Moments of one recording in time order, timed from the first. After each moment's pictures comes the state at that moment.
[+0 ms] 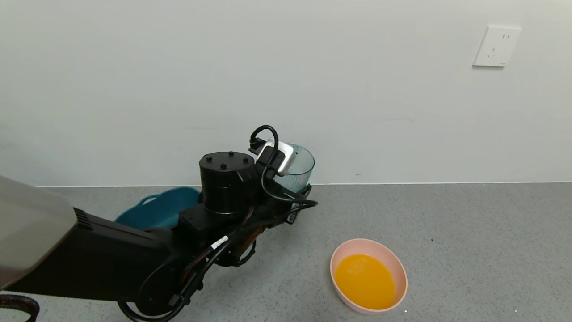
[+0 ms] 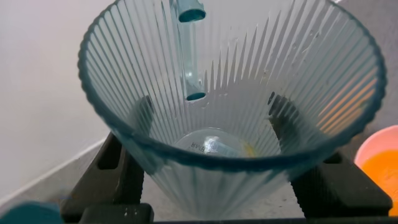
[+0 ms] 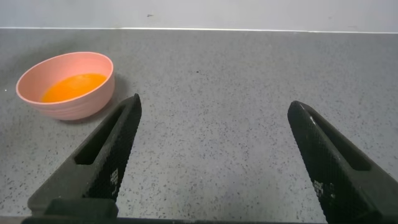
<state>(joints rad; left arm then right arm) -0.68 1.90 -0.90 -0.86 0.31 0.23 0.00 0.00 0.00 0.00 0.00 0.03</state>
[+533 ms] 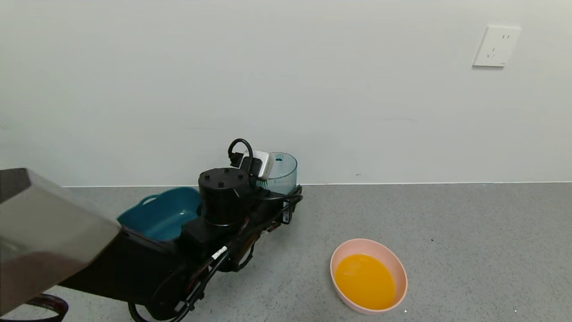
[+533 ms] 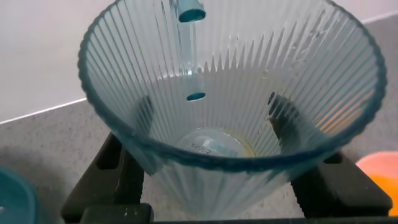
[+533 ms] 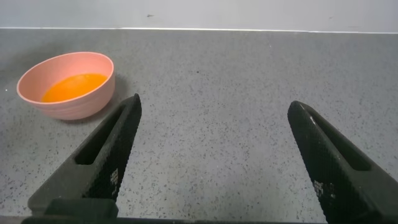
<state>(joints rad) -0.64 1.97 -0.82 -1.04 0.32 -0.01 0.00 0.00 0.00 0.00 0.00 0.03</state>
